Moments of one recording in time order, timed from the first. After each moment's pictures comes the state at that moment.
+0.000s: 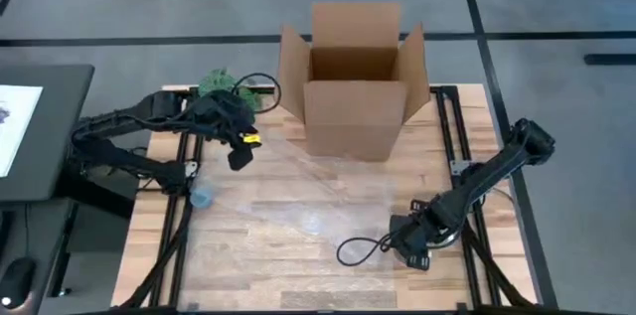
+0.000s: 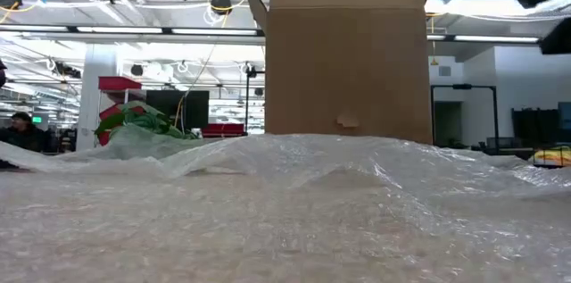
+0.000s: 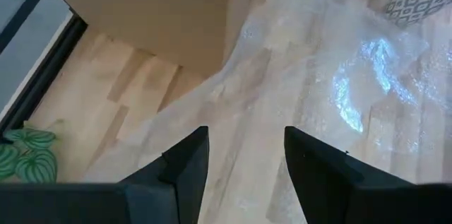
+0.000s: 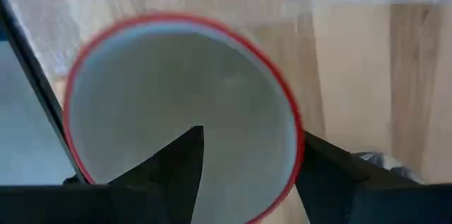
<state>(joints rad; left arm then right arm) 0.14 1.13 1.38 -1.14 -0.09 -0.19 0.65 1.50 1.00 -0.91 -0.11 0.89</state>
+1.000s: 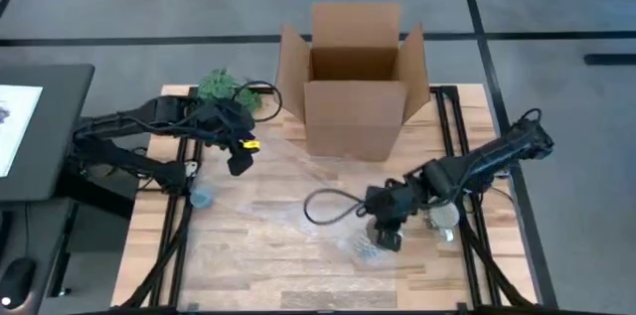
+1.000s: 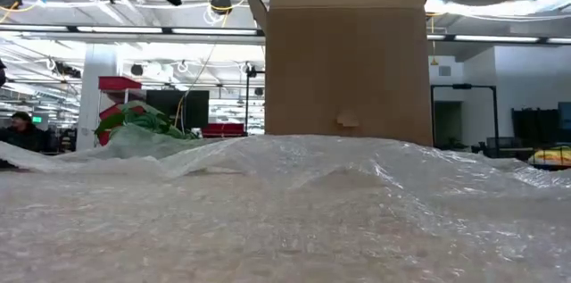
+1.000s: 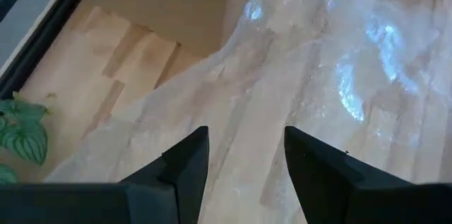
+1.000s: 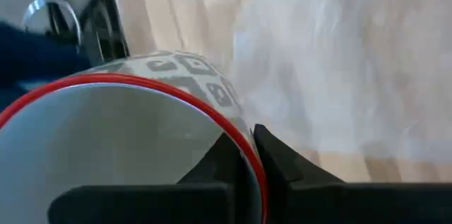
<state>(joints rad) 0.11 1.13 1.33 -1.18 -0.12 -0.28 0.38 1.51 1.41 -0.95 -0.08 0.74</state>
